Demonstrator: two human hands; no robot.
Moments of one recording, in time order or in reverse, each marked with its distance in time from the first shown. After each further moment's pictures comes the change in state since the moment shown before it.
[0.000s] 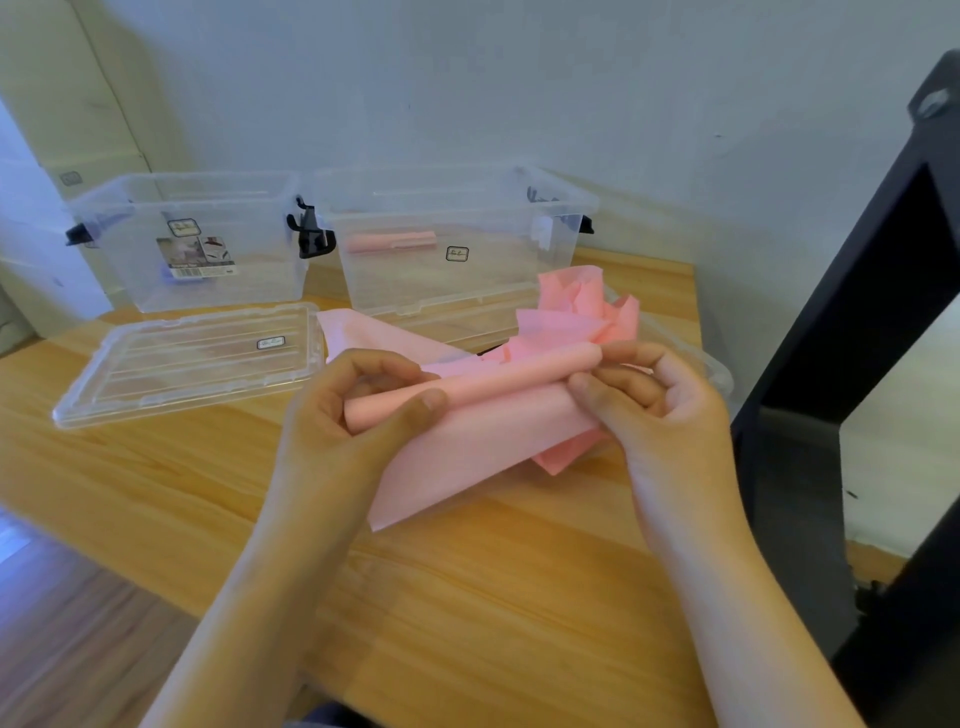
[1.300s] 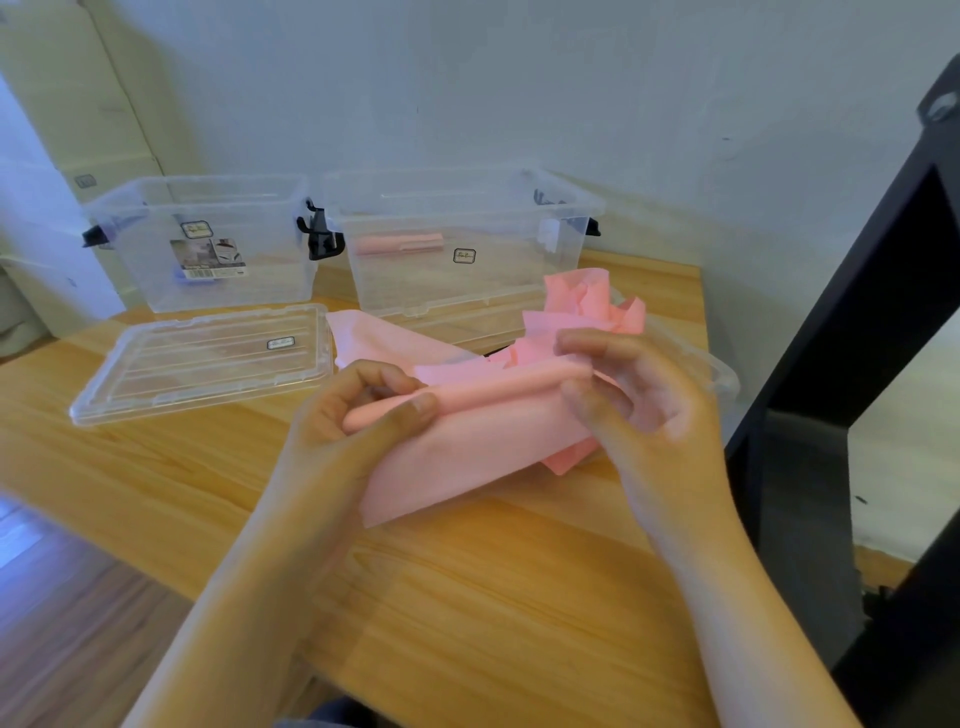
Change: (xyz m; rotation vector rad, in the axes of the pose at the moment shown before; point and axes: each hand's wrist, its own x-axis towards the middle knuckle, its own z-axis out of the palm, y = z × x) left_hand 0.001 -0.004 -0.009 -0.166 -0.102 -0.134; right_hand -0.001 0.005 0.002 -0.101 -0.239 -0.251
